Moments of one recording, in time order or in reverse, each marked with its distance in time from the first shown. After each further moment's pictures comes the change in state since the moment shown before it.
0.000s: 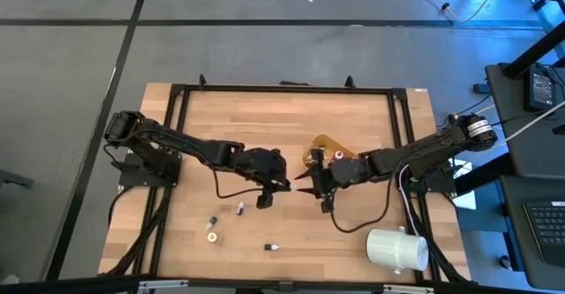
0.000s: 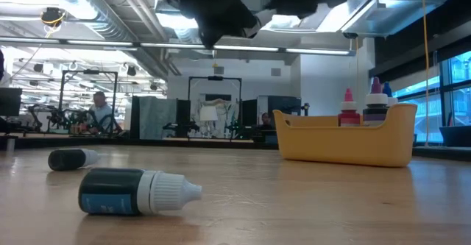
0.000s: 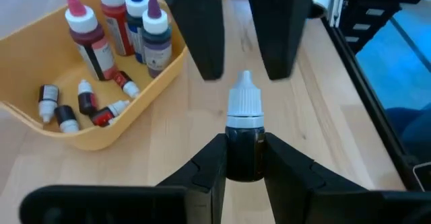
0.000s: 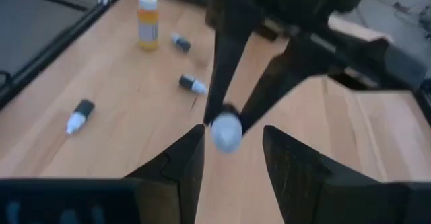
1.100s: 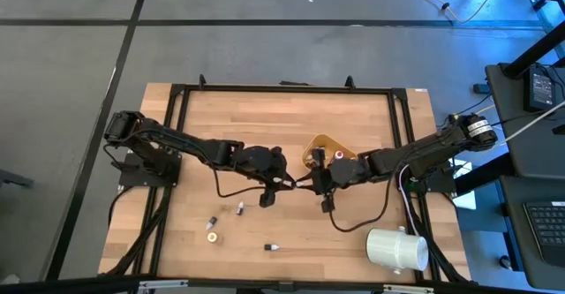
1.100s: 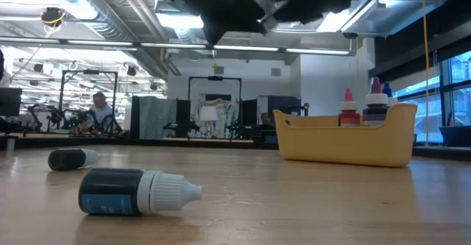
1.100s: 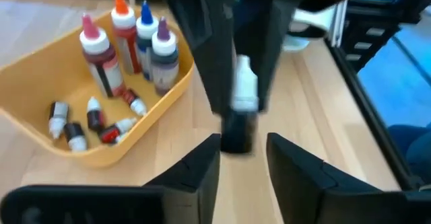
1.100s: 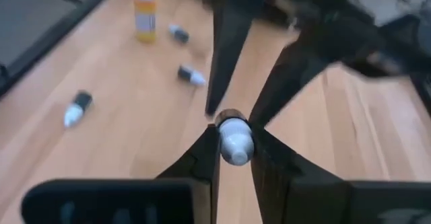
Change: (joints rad) left arm 0.003 -0.001 -0.001 0.056 -0.017 -0.007; right arm -0.001 0.001 0.003 -0.061 0.014 0.019
